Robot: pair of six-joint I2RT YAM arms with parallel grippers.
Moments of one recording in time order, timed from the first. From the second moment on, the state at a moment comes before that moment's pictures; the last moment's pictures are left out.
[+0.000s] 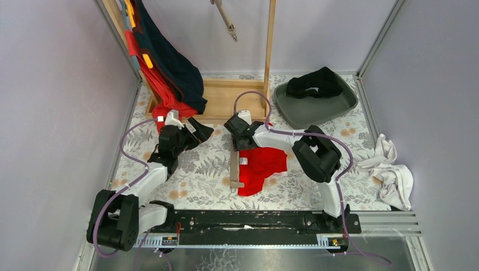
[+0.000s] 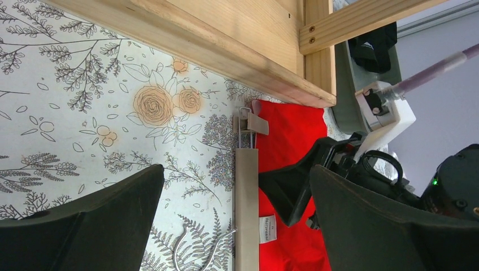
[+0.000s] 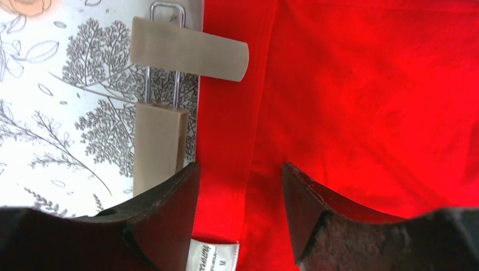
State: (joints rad) left arm -0.18 1.14 0.43 0.34 0.20 -0.77; right arm 0.87 2.05 1.44 -0.48 0.37 0.59
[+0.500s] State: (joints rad) left arm -0.18 1.15 0.43 0.34 0.20 -0.77; right arm 0.82 2.06 1.43 -0.44 0.25 0.61
